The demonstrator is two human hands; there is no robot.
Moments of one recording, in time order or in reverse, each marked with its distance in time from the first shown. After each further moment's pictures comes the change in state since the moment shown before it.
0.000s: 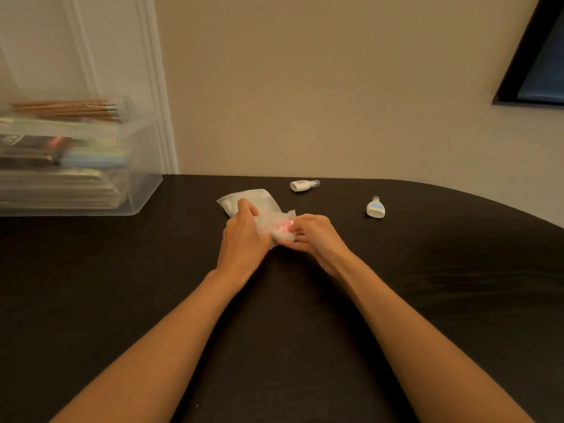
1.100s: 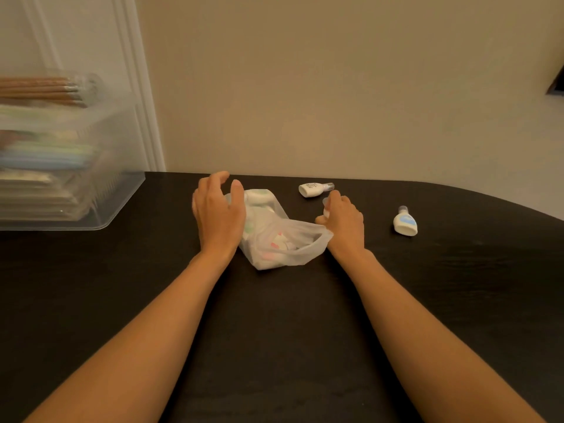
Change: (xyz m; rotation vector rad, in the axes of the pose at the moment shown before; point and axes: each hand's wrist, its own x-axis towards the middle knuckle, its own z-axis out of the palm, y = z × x) left_hand 0.109 -0.043 0.024 -0.196 0.366 -0.038; right_hand 0.132 0.004 -0.030 -1.090 0.488 -0.385
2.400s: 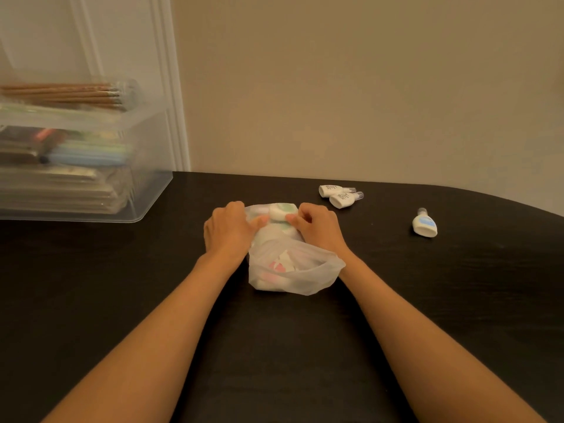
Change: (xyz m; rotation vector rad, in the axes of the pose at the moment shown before) left_hand -0.008 -0.006 -0.032 0.533 -0.361 -0.126; right_hand -0.034 -0.051 0.007 0.505 -0.248 -0.162
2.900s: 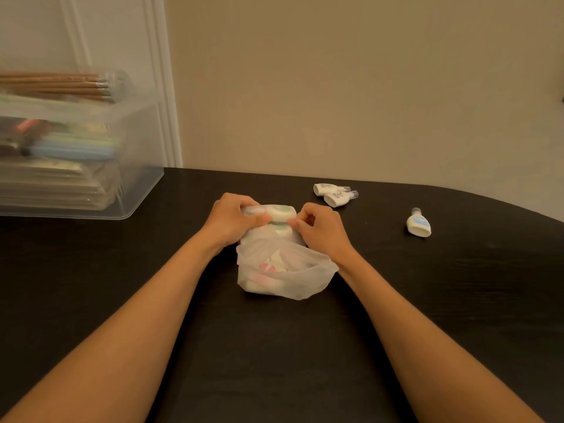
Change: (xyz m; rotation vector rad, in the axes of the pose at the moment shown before) left_hand 0.019 -0.004 -0.001 -0.469 -0.263 0.128; right_hand -0.007 0.004 -0.011 0.001 0.011 -0.003
